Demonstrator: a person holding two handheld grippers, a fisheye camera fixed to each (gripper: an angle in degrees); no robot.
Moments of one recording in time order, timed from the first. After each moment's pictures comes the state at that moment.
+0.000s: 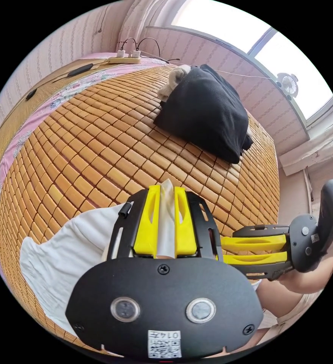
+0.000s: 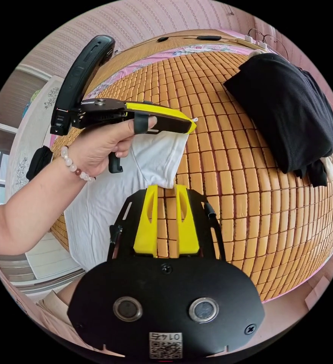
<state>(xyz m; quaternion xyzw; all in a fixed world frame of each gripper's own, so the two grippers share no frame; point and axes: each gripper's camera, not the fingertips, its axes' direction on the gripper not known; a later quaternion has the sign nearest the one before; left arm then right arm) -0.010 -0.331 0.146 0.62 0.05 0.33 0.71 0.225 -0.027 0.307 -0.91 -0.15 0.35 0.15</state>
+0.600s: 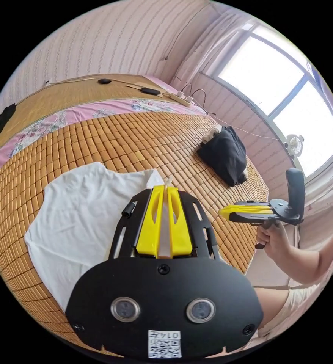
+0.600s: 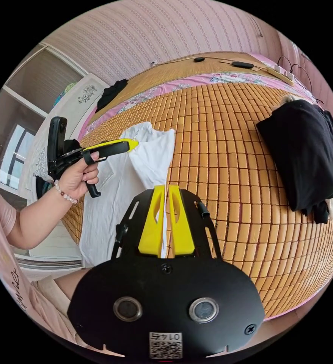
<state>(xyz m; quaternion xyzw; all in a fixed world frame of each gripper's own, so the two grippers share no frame) -0.215 -0.257 0.239 0.69 0.20 0.19 0.67 0.218 -0.039 0.353 -0.86 -0.22 0.40 0.23</state>
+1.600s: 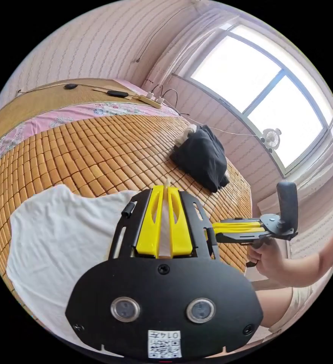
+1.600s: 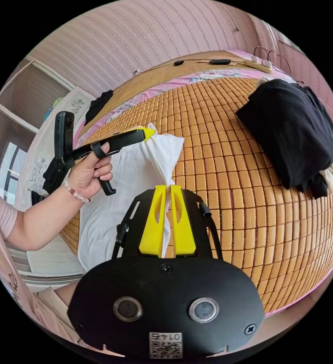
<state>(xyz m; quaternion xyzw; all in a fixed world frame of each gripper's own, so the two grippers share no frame) -0.211 -0.283 0.226 0.70 0.23 0.28 0.61 0.213 -0.026 0.309 -0.87 -0.13 0.41 0.23</state>
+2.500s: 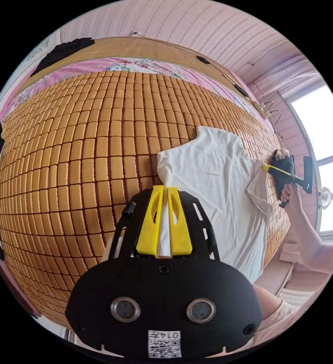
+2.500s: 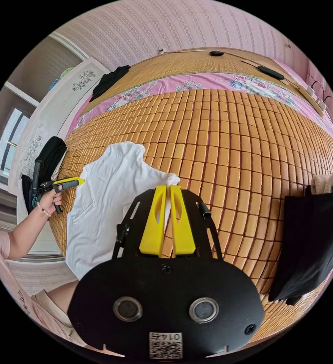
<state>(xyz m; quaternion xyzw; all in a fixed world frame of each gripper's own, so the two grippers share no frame) -0.481 -0.288 0.359 0.61 0.25 0.00 0.75 0.087 0.132 0.347 -0.87 -0.27 0.37 0.21</state>
